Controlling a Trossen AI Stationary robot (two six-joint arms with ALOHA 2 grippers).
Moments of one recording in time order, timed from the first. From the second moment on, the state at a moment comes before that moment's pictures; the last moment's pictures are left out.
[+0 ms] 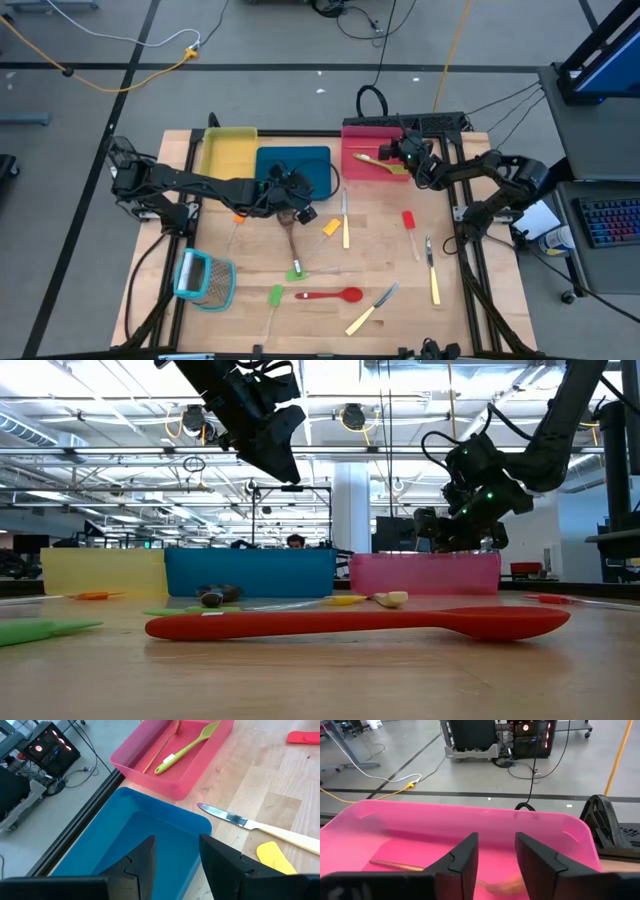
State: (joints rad) left arm -0.03 1.57 1.12 -0.36 -0.63 -0.23; right arm -0.69 1.55 0.43 0.70 0.55 0.40
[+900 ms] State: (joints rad) left arm -0.10 1.57 1.03 -0.52 -0.32 -0.79; right arm -0.53 1.55 0.43 1.08 0.17 0.11
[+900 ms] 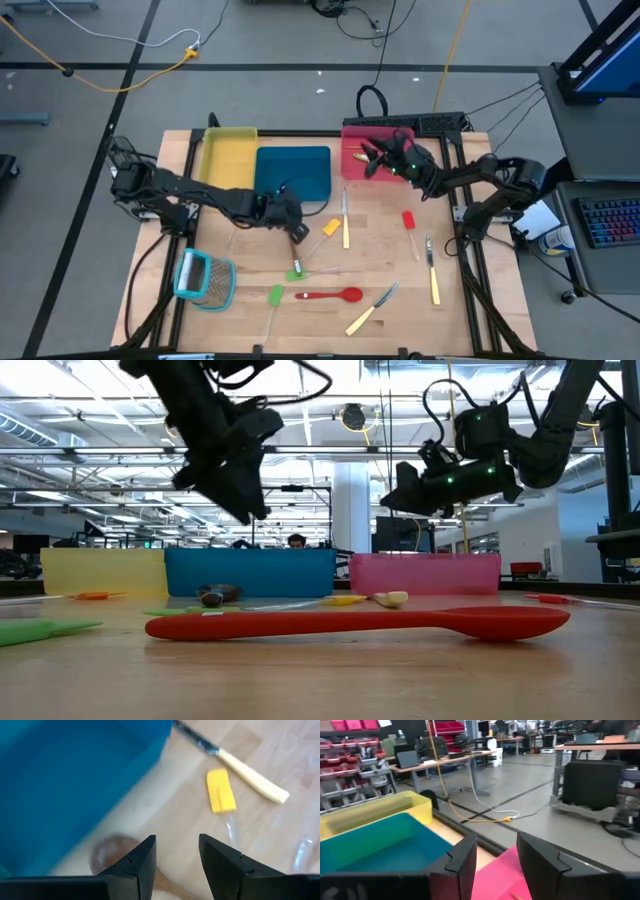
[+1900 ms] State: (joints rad) left arm -0.26 1.69 0.84 -0.27 -0.36 -1.47; right arm -0.47 1.55 0.43 1.20 0.15 -0.05
